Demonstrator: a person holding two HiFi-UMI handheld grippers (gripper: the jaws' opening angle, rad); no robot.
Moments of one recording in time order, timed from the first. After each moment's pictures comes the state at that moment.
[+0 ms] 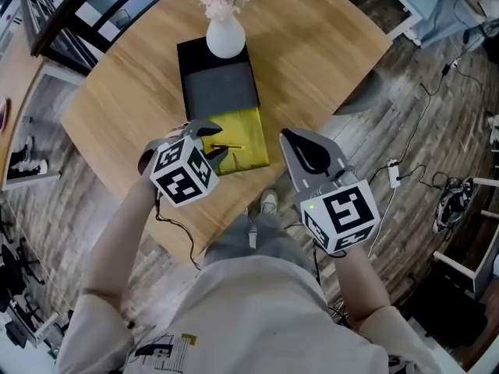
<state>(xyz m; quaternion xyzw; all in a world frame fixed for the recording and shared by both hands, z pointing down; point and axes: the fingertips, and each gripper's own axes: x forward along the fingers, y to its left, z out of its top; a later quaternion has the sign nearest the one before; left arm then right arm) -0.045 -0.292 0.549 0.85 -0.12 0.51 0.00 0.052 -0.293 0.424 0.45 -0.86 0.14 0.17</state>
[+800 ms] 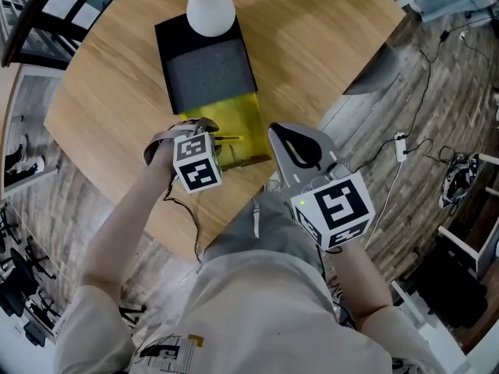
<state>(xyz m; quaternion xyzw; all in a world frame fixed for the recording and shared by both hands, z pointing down) -0.061 -0.290 0.696 0.78 0.01 0.62 -0.01 0.041 -0.319 0.505 0.44 -0.85 0.22 0.19</state>
